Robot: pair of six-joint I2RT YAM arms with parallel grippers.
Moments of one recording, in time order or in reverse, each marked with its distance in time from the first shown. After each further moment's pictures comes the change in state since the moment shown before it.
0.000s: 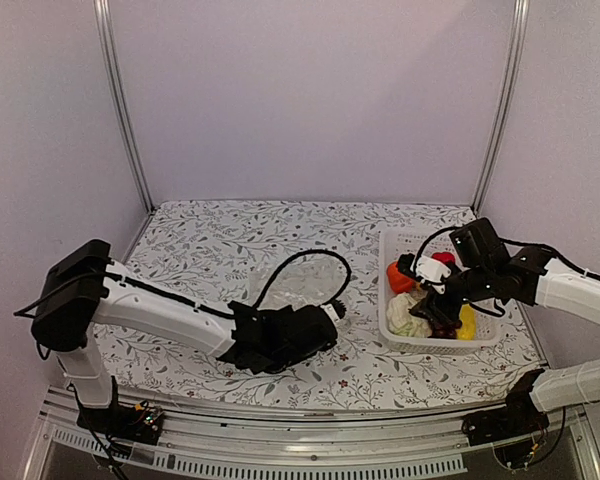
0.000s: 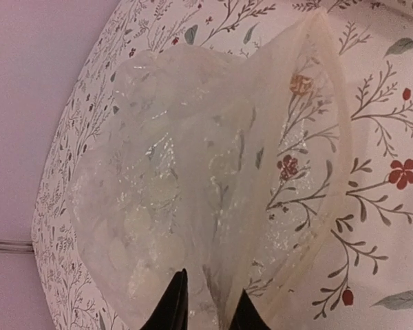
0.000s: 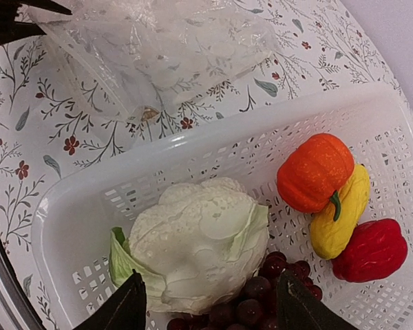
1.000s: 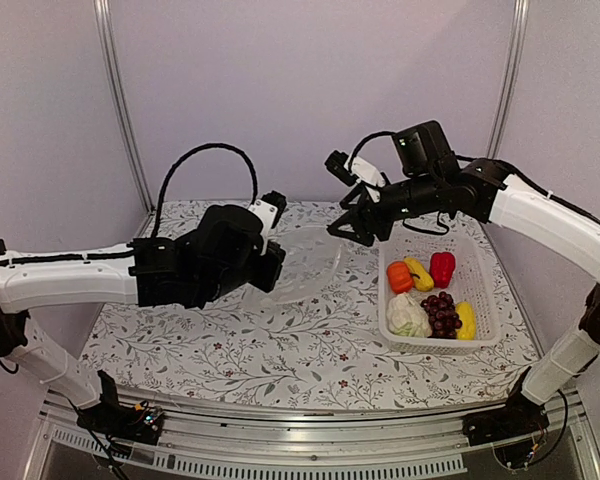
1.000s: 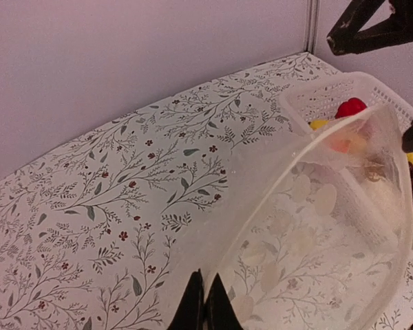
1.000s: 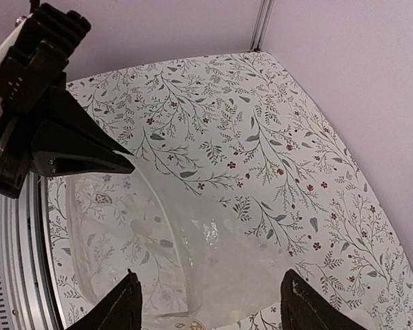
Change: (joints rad) left arm 0.196 -0.451 0.018 0.000 0.167 -0.253; right arm 0.157 0.422 0.759 -0.023 -0.198 0.135
